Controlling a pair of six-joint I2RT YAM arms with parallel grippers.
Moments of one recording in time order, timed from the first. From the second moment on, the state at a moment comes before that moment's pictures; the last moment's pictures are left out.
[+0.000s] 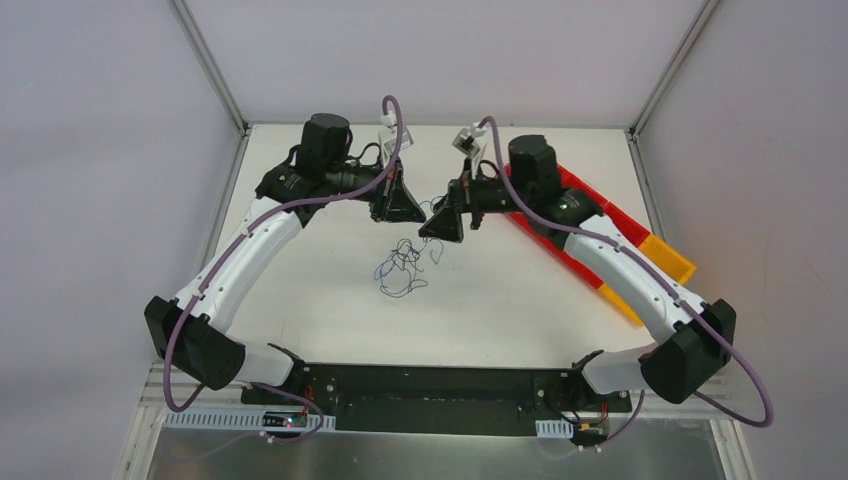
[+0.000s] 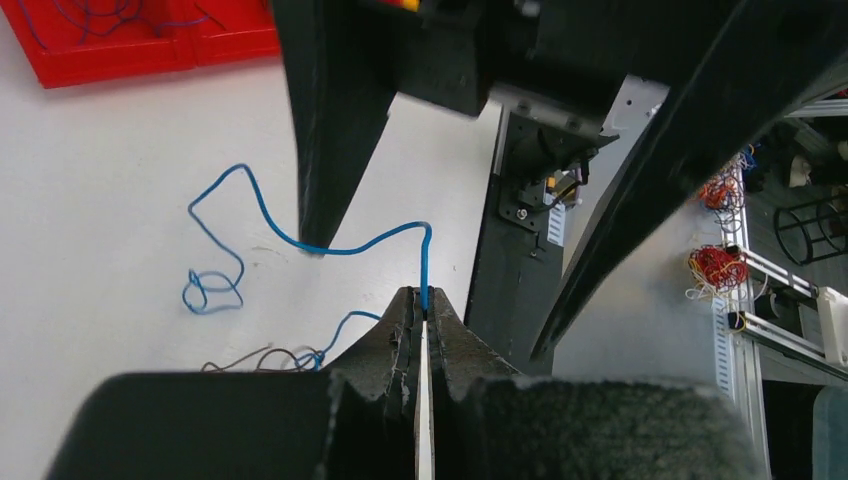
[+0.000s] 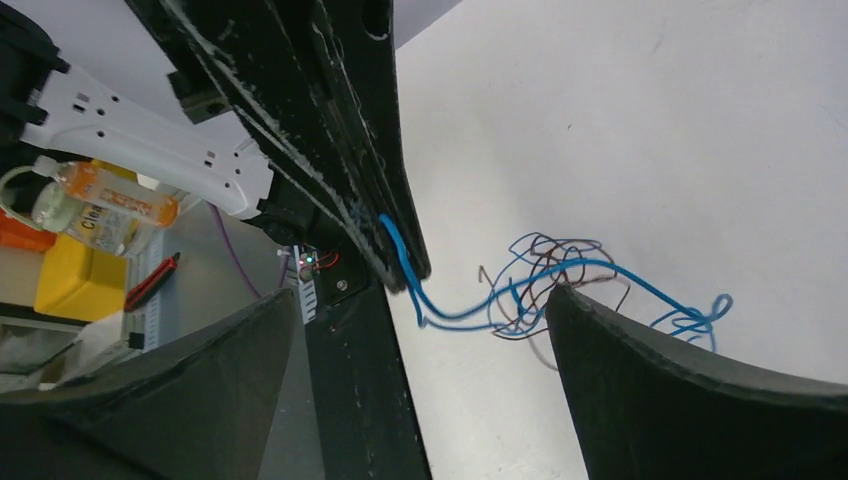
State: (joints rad) left arm -0.46 1.37 1.42 -0.58 0.97 -0.03; right arm 0.59 1.34 1.30 -0.34 -0.80 0.27
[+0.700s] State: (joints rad) left arm -0.27 1.31 1.42 -0.51 0.92 -0.20; right arm 0.74 1.37 1.27 -0.17 -0.59 0.06
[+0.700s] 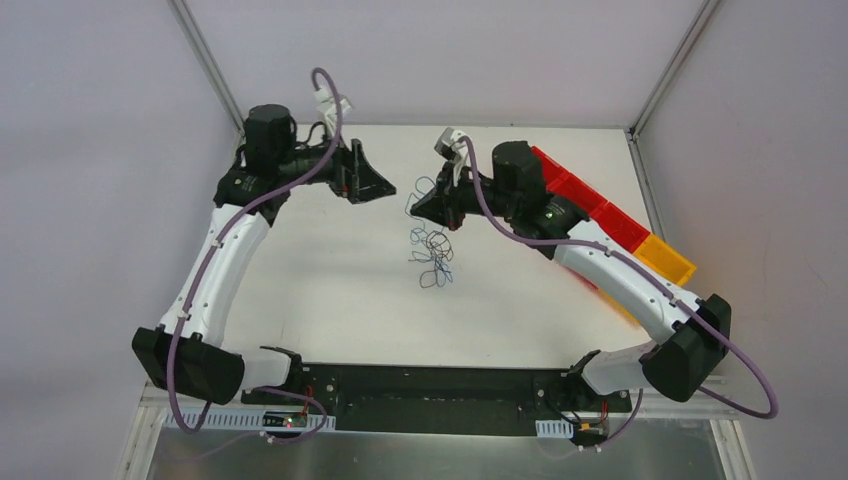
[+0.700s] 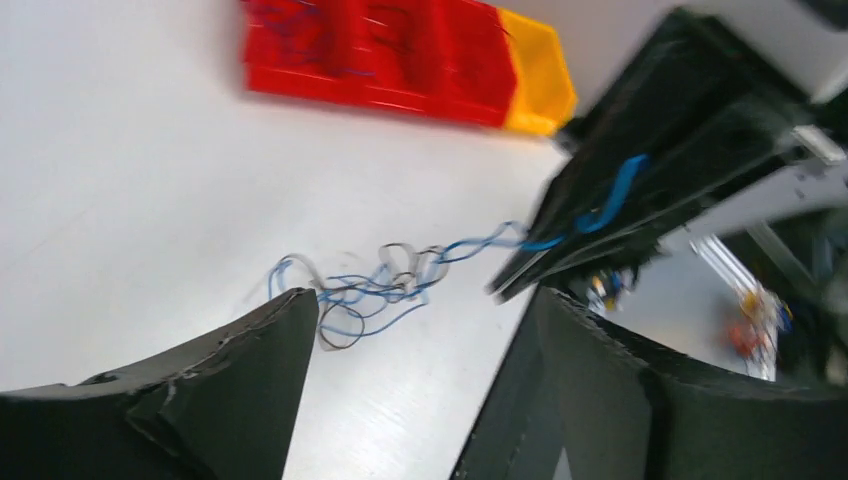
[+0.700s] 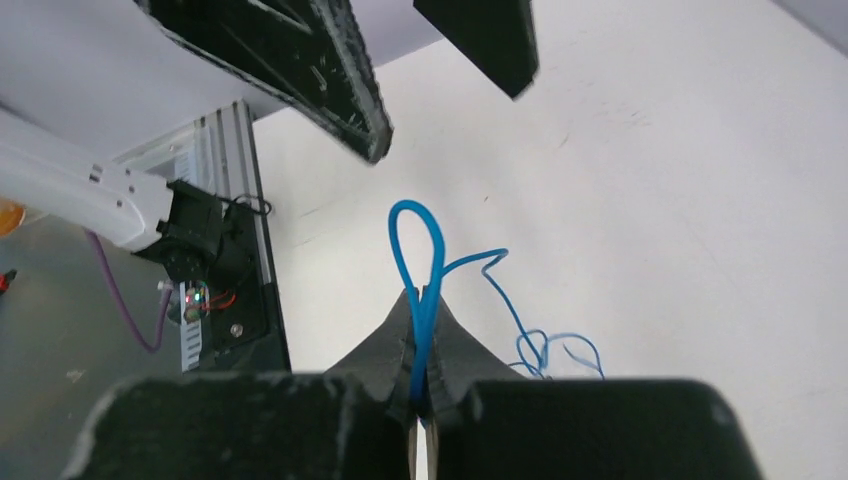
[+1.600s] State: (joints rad) left arm -0.46 1.35 1.00 0.03 0.61 -0.17; right arm 0.74 1.52 1.76 -0.32 -0.33 0.42
